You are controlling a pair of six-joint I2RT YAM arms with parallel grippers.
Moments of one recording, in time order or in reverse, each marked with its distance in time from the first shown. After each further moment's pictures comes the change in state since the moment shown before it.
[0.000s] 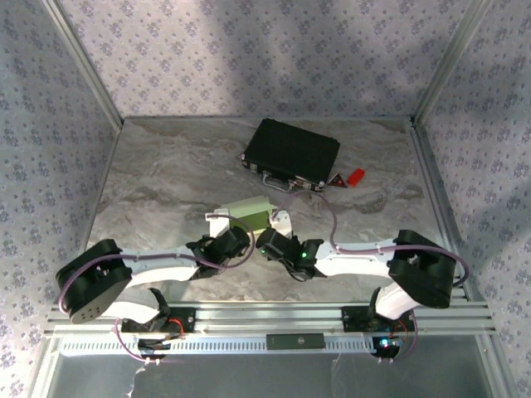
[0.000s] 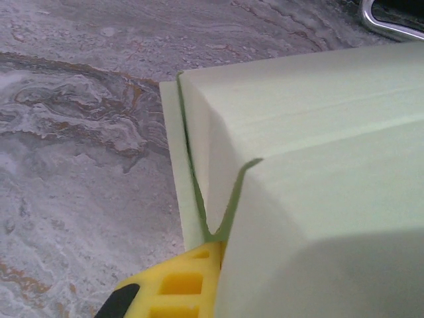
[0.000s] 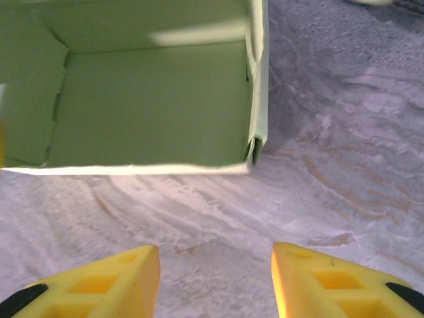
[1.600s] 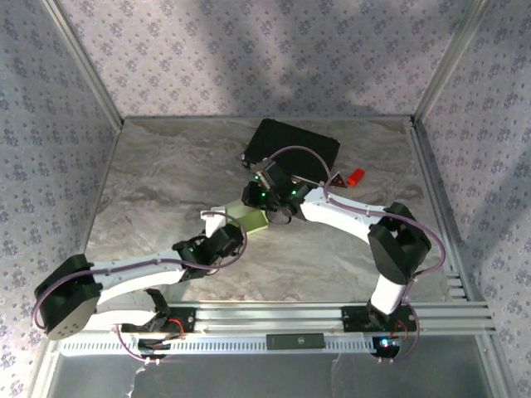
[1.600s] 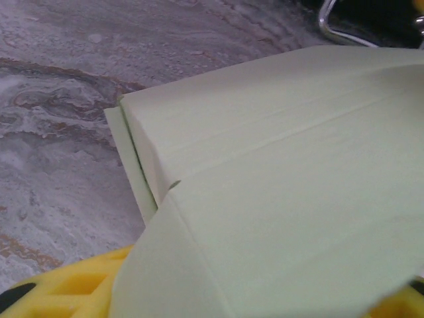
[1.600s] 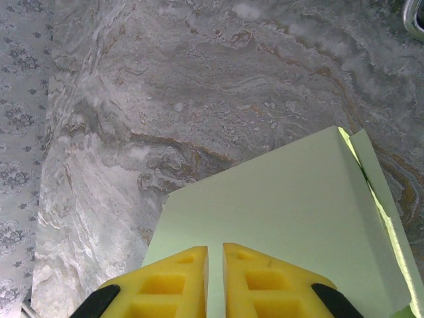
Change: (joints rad) left arm -0.009 -0.195 0.030 -0.167 0.095 0.007; right arm -0.328 0.251 0.519 -0.117 -0.546 0.143
